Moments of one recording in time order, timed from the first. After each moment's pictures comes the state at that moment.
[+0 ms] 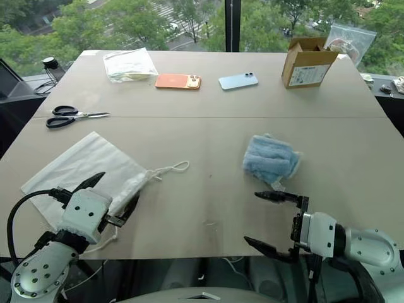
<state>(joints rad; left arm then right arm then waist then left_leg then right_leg) 0.63 0.45 0.27 -0.80 0.14 0.19 -0.33 0.32 -0.69 -0.05 -0.63 0.46 -0.11 1.03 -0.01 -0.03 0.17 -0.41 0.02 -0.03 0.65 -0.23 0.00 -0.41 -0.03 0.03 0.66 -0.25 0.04</state>
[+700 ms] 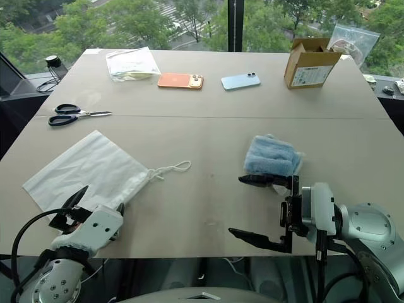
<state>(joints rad) 0.67 0.33 0.22 -0.75 0.57 0.17 -0.23 0.18 -0.76 -0.06 -0.77 0.71 0.16 0.98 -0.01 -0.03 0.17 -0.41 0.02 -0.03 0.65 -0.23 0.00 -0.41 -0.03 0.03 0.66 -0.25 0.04</state>
